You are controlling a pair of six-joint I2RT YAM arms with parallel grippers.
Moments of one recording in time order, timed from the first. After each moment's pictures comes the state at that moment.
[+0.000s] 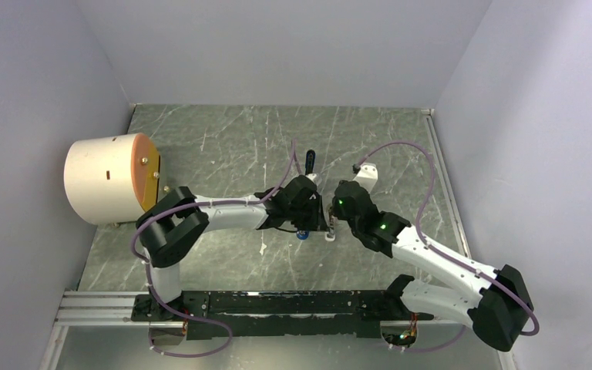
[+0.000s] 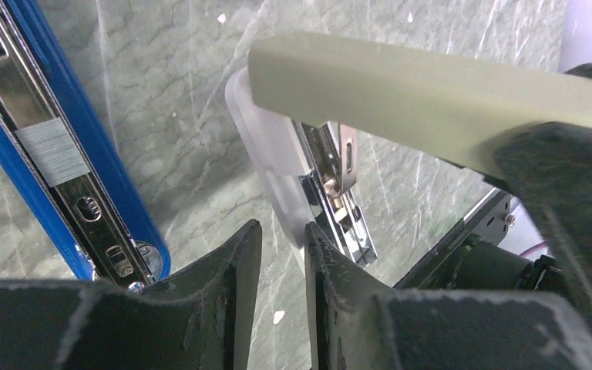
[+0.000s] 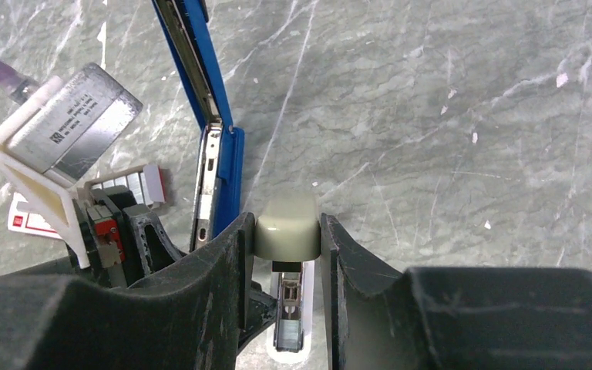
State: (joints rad) left arm -0.99 1.85 1.10 -0.01 0.12 -0.84; right arm 0.77 1.03 0.66 -0.28 0.56 0.62
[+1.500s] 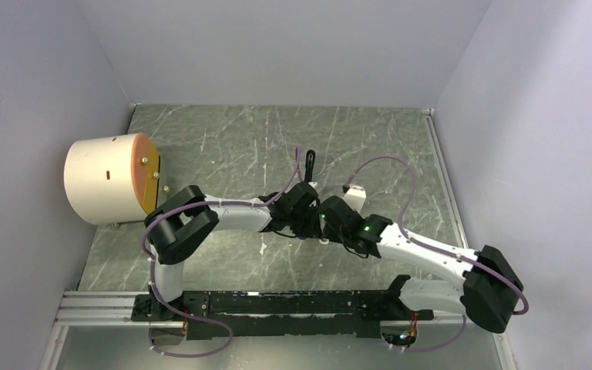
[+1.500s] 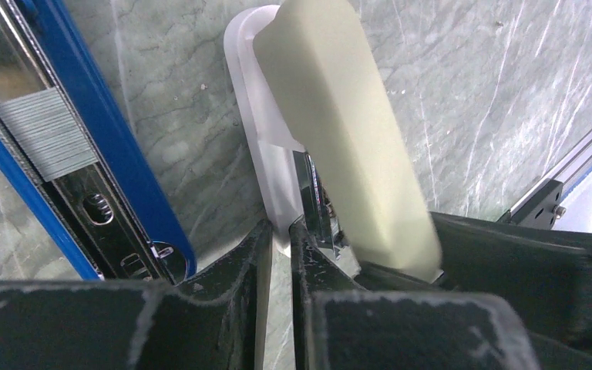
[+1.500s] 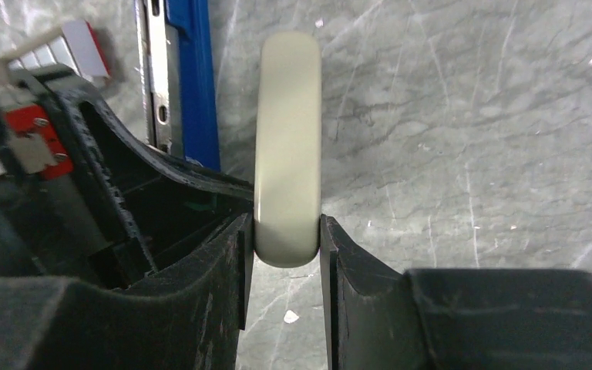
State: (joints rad) left arm -1.00 1.91 1.08 -0.01 0.14 -0.82; right arm 0.87 1.13 0.63 -0.48 0.44 0.93
